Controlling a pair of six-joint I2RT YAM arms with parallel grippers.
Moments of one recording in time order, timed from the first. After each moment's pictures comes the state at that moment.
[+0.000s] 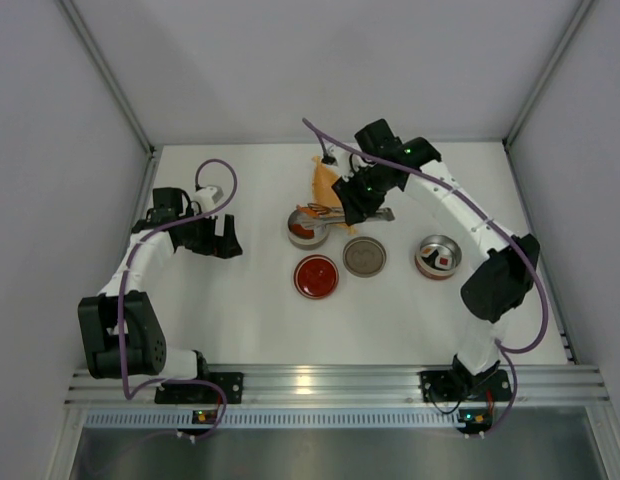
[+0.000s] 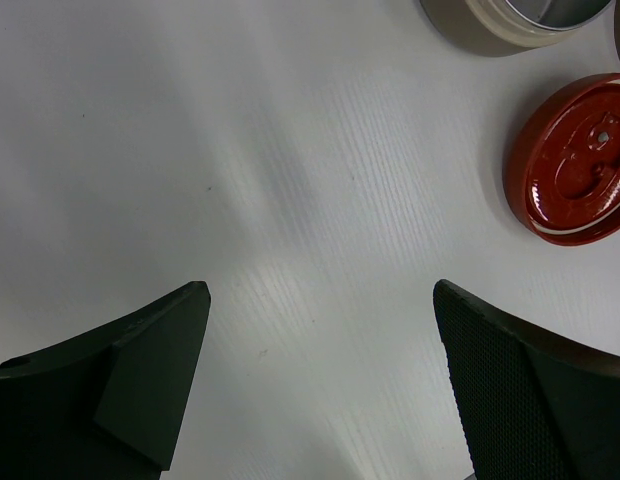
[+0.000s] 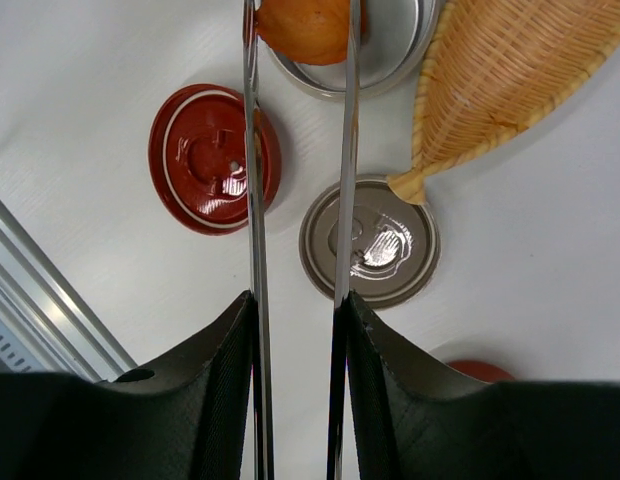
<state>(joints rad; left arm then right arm) 0.09 1.41 0.98 -0.58 0.54 0.24 0.56 1.82 1.91 -1.14 -0.30 -0.29</state>
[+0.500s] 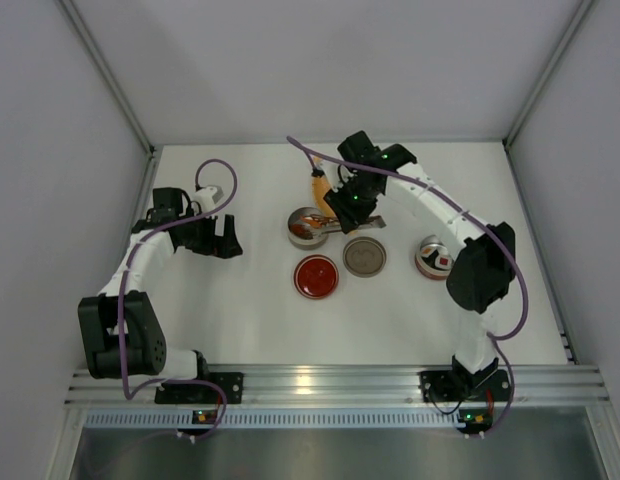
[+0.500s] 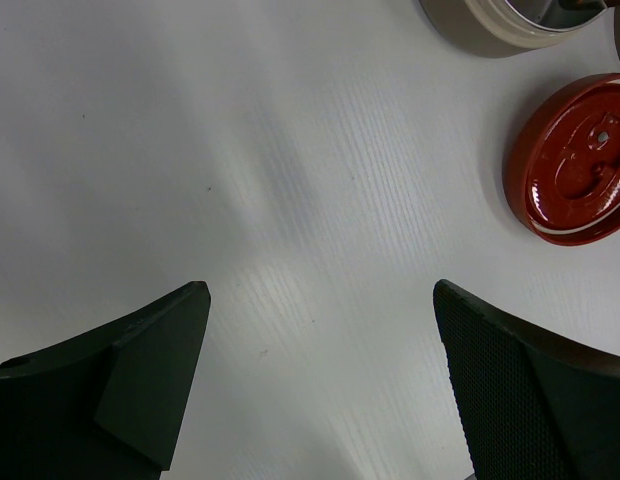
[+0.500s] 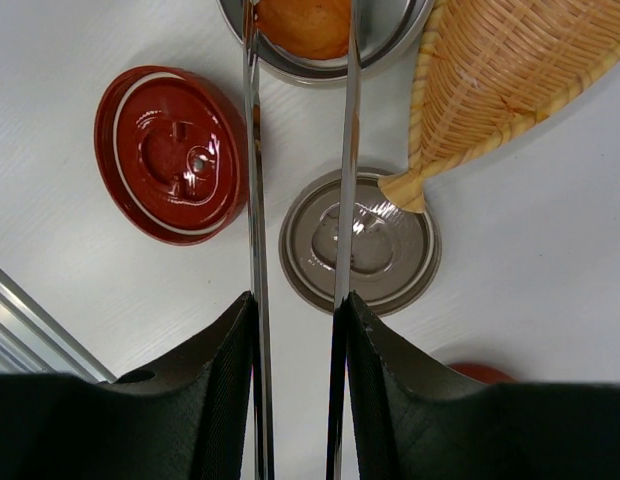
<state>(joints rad) 0.09 1.41 0.98 -0.58 0.54 0.24 0.60 1.92 1.90 -1.13 -0.21 -0.28</state>
